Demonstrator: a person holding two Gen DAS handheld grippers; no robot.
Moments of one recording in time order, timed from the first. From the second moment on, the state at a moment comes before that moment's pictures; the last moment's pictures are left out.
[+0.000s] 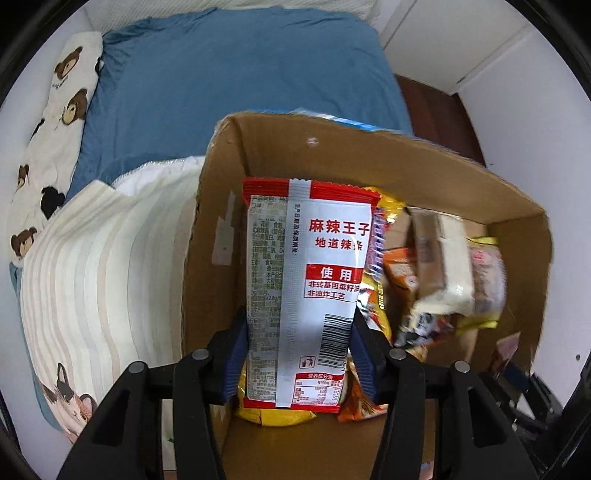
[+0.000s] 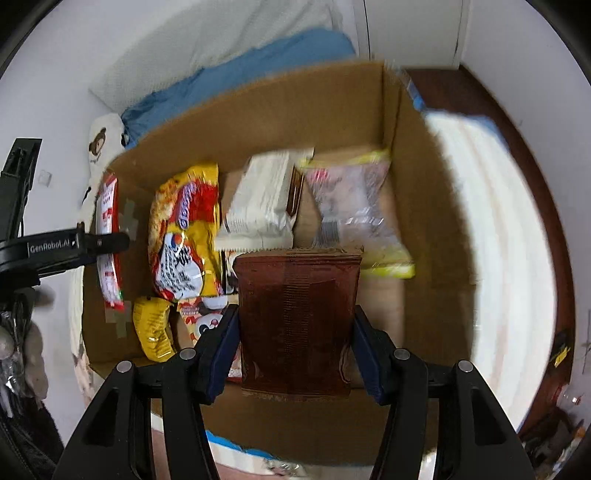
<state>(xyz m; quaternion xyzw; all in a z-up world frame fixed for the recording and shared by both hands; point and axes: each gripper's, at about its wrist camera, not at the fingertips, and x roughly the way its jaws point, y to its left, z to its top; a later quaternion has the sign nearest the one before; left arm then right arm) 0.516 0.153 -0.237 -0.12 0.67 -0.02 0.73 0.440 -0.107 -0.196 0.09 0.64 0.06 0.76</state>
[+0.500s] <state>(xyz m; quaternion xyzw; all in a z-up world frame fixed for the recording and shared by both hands) 0.504 0.147 -0.234 -0.11 0.66 -0.04 0.75 0.432 -0.091 -0.207 0.05 0.66 0.07 0.75</state>
